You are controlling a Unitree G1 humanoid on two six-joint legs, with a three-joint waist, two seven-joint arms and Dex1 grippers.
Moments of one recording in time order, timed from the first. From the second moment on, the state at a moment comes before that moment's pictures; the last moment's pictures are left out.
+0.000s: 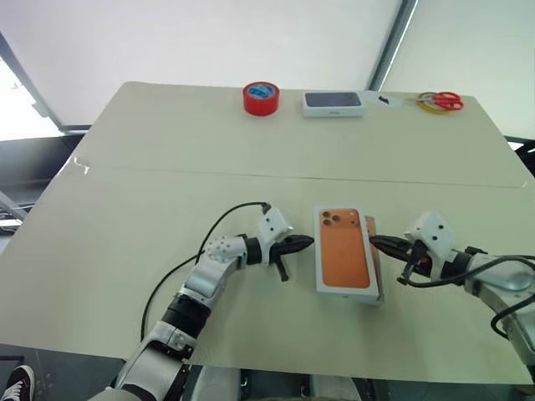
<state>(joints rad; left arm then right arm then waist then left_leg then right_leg) -0.45 0.11 -0.34 0.28 -0.15 0.12 -0.87 0.06 -0.88 -0.14 -0.26 0.39 0.34 0.77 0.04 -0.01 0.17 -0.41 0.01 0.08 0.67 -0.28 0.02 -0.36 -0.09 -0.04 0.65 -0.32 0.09</state>
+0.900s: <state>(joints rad) -0.49 0.06 -0.34 0.36 -0.11 0.08 -0.89 0.10 -0.88 -0.19 -0.18 0.22 0.25 0.84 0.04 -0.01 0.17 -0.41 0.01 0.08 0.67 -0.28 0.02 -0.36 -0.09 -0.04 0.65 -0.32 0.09</state>
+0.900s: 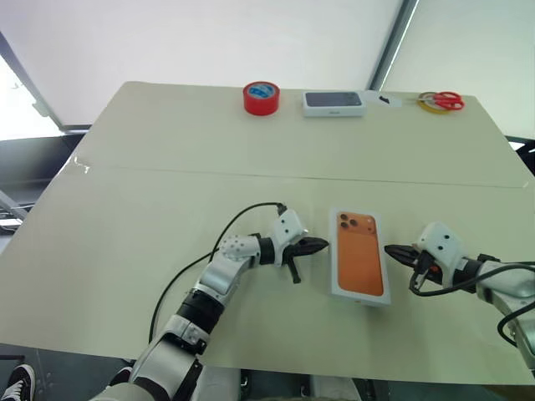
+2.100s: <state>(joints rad) -0.41 0.45 -0.11 0.05 -0.20 0.25 -0.96 -0.08 -0.87 -0.26 -0.21 0.50 0.37 1.08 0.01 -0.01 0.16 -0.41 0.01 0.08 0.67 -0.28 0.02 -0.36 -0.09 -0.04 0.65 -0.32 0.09</state>
